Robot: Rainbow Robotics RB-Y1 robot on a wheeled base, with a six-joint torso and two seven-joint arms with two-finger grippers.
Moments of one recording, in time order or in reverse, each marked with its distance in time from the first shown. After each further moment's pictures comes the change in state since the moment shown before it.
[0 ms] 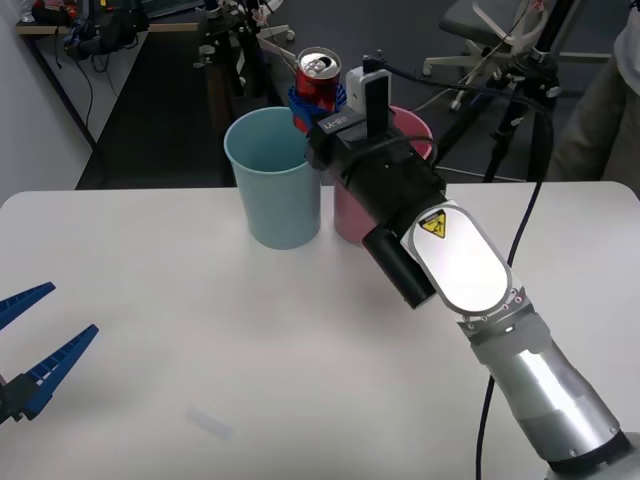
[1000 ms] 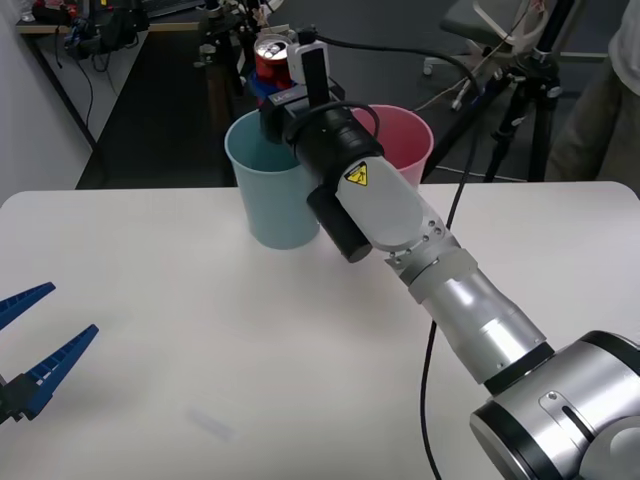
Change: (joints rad) right arm -0.283 0.109 0.002 0.406 0.002 0.097 0.005; left arm 0.000 0.000 0.000 0.000 0.000 0.000 0.000
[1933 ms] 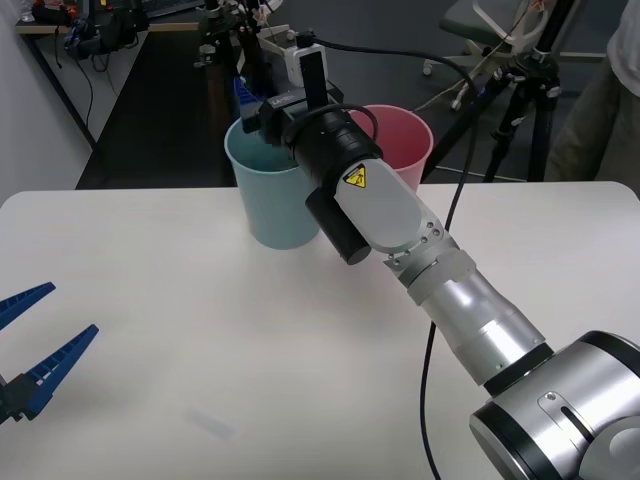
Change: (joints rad) right arm 0.000 0.000 0.005 0.005 -0.006 0.000 -0.004; left arm 0.000 0.000 0.000 0.000 0.000 0.000 0.000
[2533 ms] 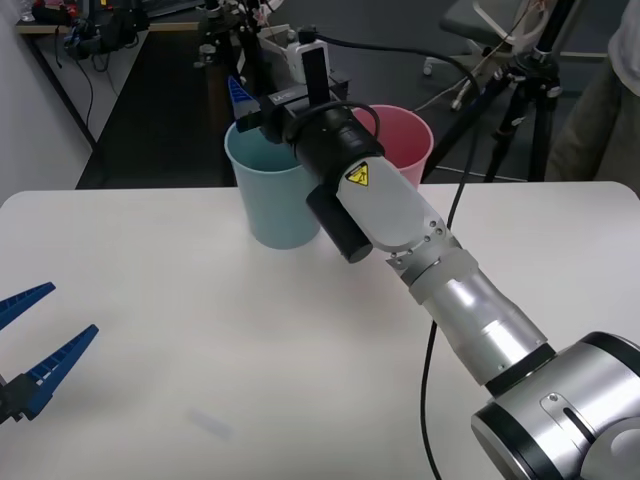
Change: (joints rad) right arm 0.018 -0.011 -0.003 -0.043 -0.013 -0.005 0.012; left arm 0.000 0.000 0.000 0.000 0.000 0.000 0.000
